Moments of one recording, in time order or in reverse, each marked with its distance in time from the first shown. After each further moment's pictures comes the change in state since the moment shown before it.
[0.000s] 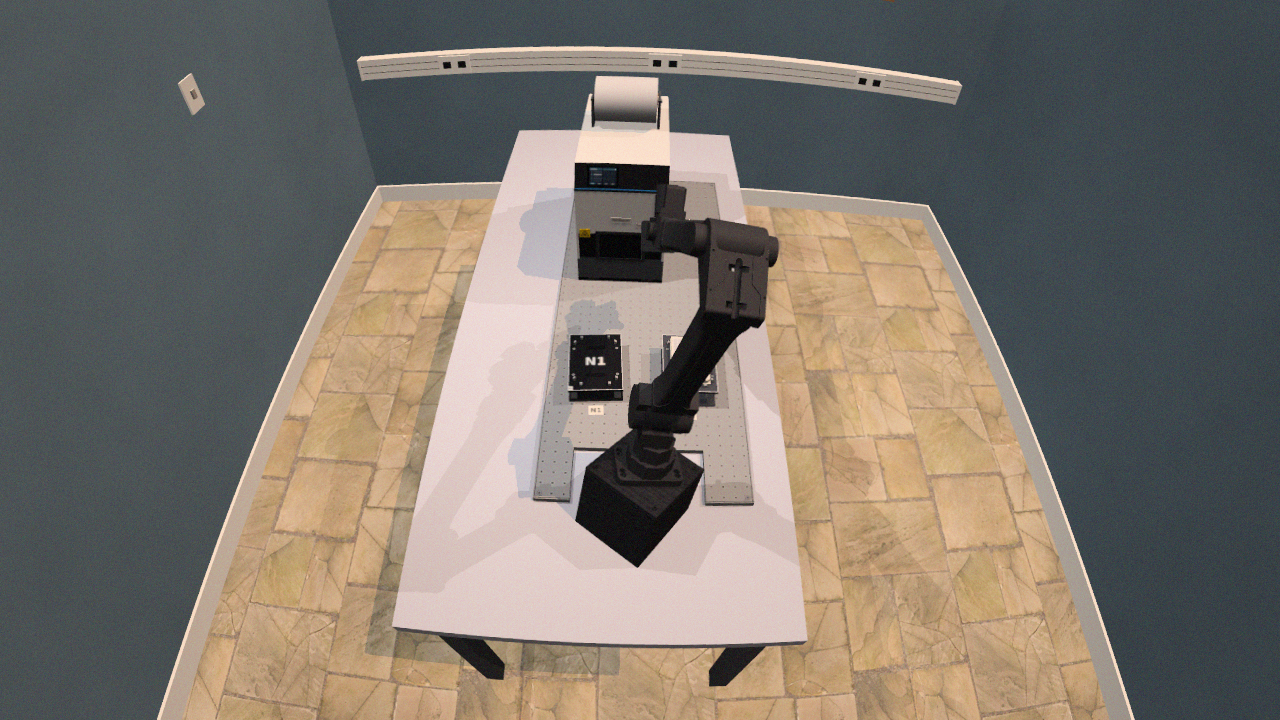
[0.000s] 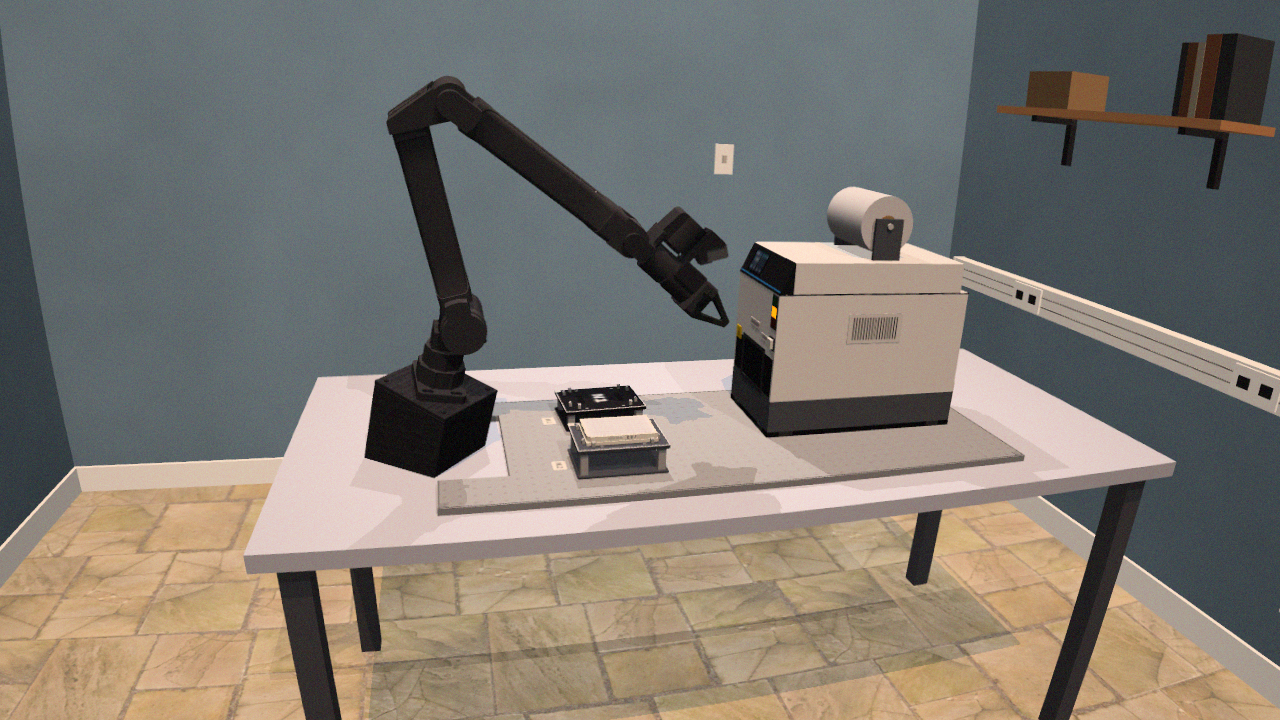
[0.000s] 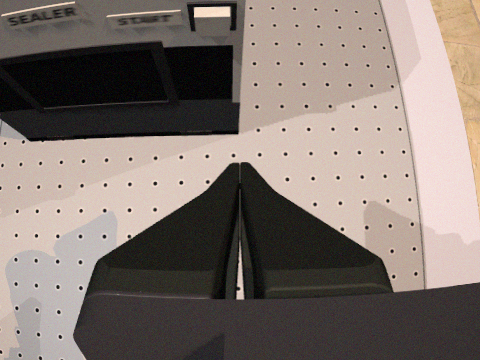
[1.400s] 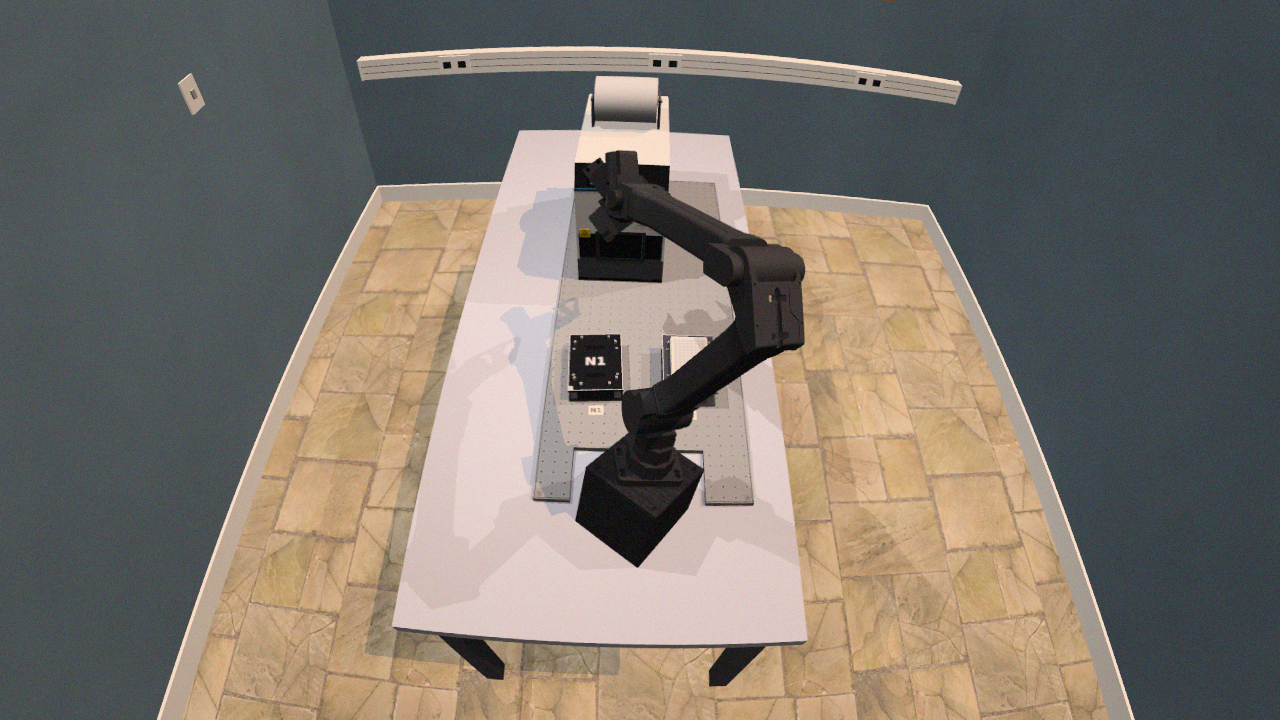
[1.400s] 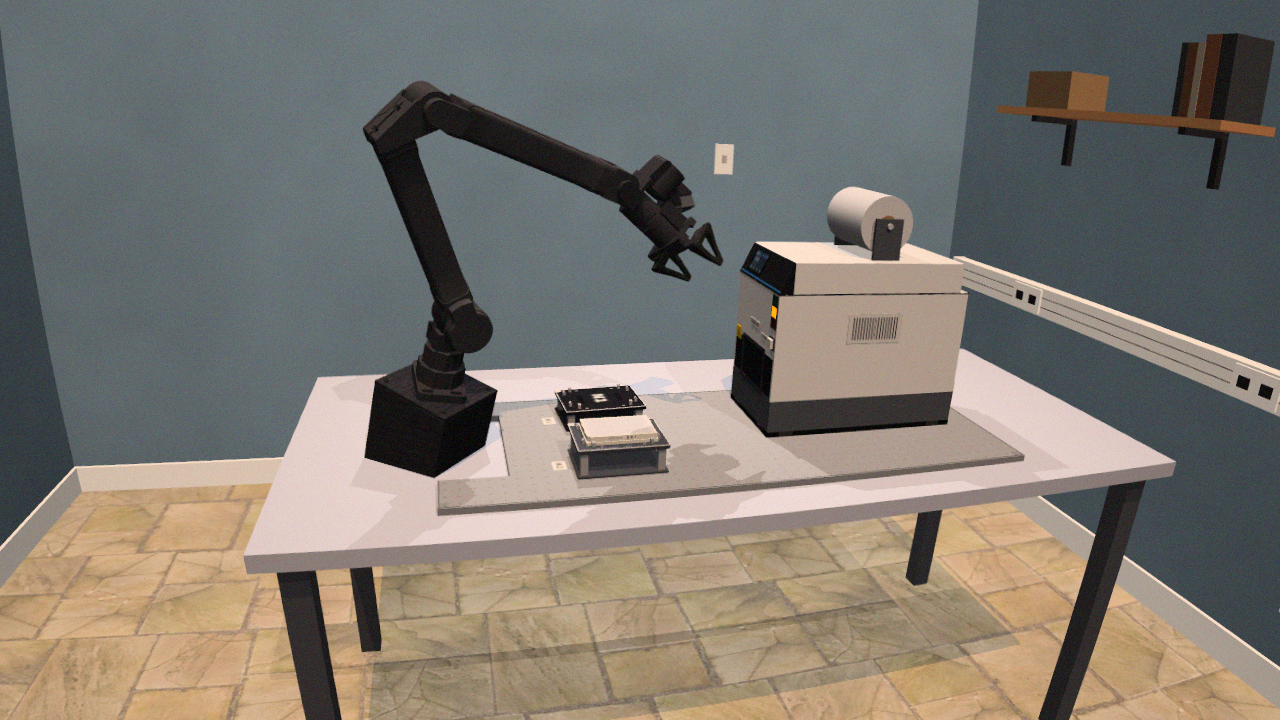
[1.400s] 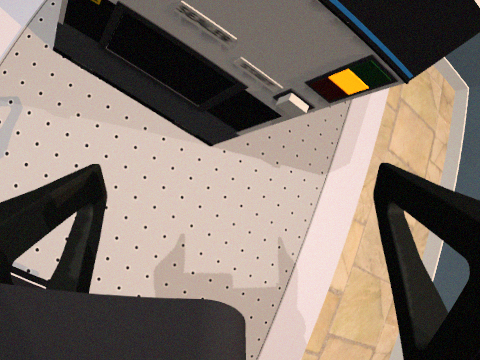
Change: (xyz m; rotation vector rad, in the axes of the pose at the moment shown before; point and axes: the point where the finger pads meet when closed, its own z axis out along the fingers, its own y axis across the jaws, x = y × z) arm -0.049 0.082 -0.071 0.010 0.018 -0.663
